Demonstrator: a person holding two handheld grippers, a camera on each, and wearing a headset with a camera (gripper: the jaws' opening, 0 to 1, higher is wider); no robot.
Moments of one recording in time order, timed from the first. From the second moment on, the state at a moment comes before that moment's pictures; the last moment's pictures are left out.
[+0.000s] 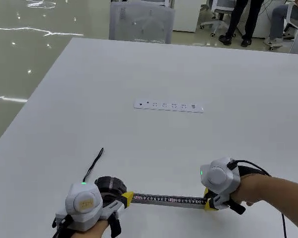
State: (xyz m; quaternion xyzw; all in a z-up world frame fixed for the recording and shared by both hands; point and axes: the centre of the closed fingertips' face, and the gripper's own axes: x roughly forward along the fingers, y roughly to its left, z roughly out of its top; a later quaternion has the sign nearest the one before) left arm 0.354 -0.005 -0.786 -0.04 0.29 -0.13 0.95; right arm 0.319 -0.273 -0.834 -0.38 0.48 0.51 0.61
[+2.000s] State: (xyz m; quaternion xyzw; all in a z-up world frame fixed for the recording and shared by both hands) left arm 0.359 -0.002 -0.803 -0.06 0.35 -0.11 0.93; right arm 0.319 -0.264 -0.831 -0.33 0.49 0.49 0.64
